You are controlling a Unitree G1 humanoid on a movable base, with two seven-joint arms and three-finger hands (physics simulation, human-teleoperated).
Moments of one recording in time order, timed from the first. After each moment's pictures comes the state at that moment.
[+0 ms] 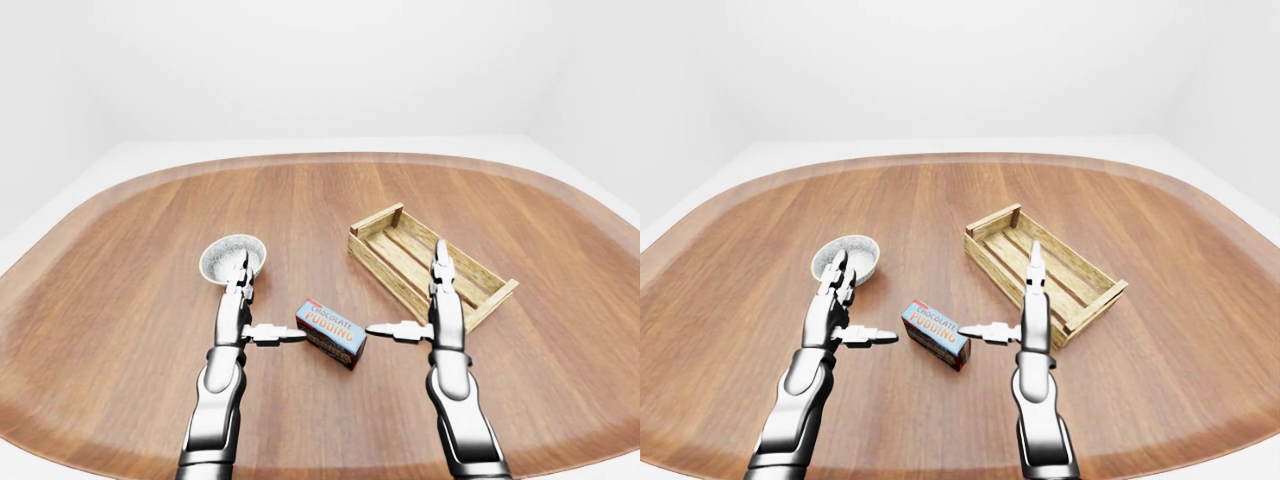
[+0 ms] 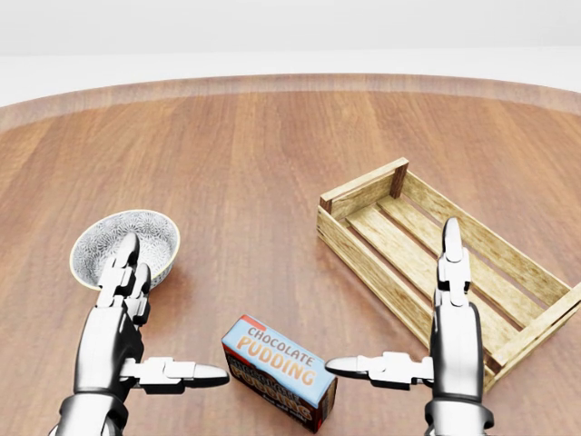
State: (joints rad) left arm -0.01 0.02 0.03 0.03 0.00 -0.03 -0.05; right arm 0.08 0.02 0.03 -0.11 -0.24 -0.09 -0.22
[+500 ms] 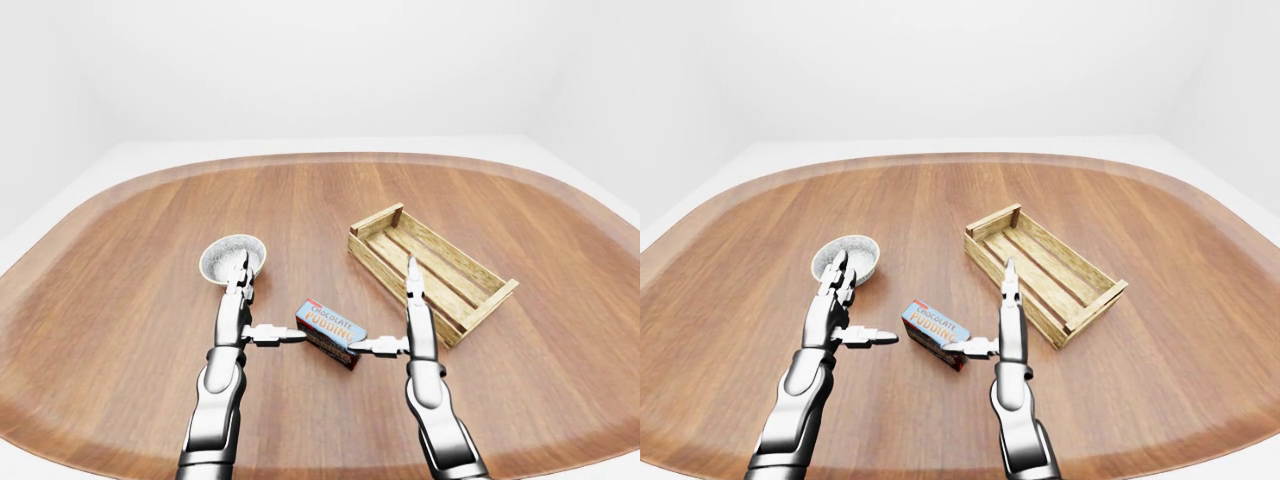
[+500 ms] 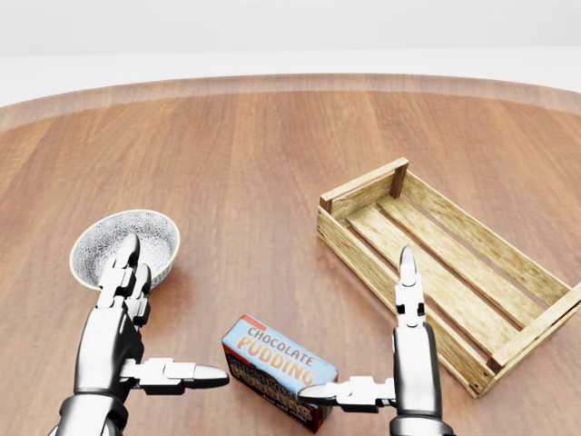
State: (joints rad) left arm -0.01 0.02 0.03 0.03 0.00 -0.03 -0.05; right arm 0.09 0.04 0.13 0.03 -0.34 -0.09 -0.29
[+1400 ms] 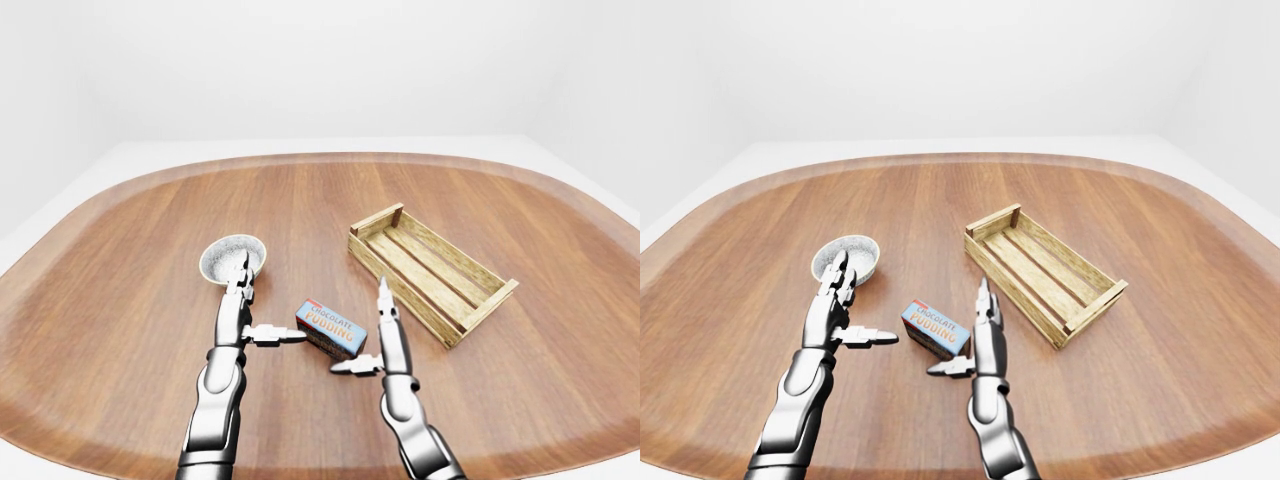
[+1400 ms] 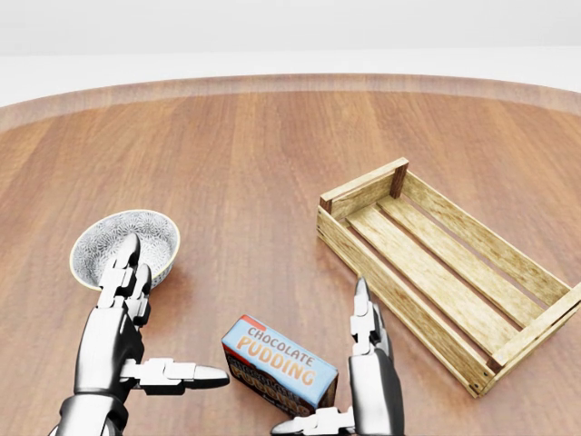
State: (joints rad) left arm -0.01 0.02 0.03 0.03 0.00 -0.03 -0.05; right arm 0.09 0.06 0.25 0.20 -0.47 -0.09 -0.39
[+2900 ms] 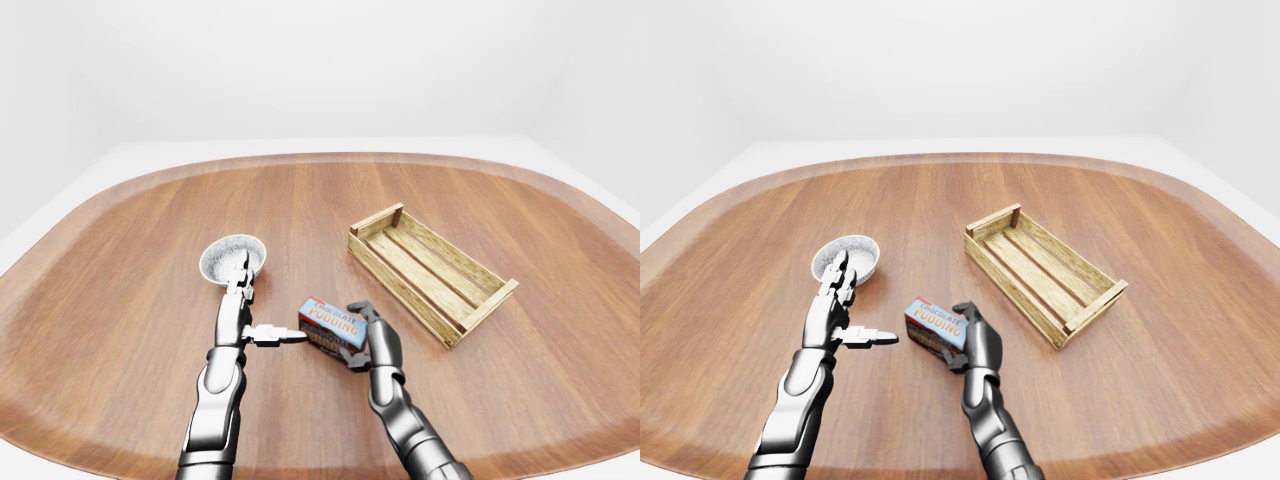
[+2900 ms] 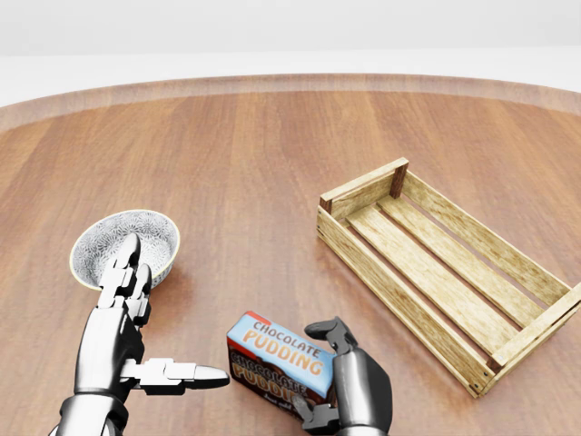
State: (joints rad) left arm -0.01 0.02 0.03 0.03 0.01 -0.03 -0.05; right arm -0.13 0.10 0.18 0.65 -0.63 -0.09 -0.52
